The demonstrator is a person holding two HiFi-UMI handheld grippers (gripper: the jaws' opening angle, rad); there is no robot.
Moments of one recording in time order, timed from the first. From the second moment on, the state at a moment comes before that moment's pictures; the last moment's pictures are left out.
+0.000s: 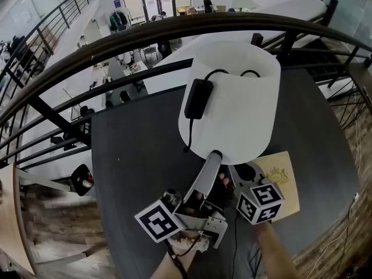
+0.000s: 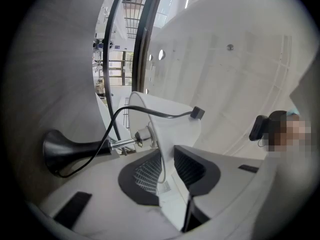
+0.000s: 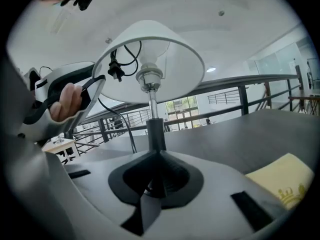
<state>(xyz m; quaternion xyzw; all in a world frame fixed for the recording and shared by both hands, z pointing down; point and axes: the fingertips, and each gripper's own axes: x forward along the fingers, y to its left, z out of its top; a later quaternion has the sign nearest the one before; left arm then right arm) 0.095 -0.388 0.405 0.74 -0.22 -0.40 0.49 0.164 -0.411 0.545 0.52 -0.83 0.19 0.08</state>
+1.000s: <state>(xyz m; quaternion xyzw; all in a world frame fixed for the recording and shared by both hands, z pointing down) 0.094 -0.407 0.396 0.75 -0.22 -0.39 0.49 0.126 -0.470 0.546 0.46 -0.87 0.19 0.07</state>
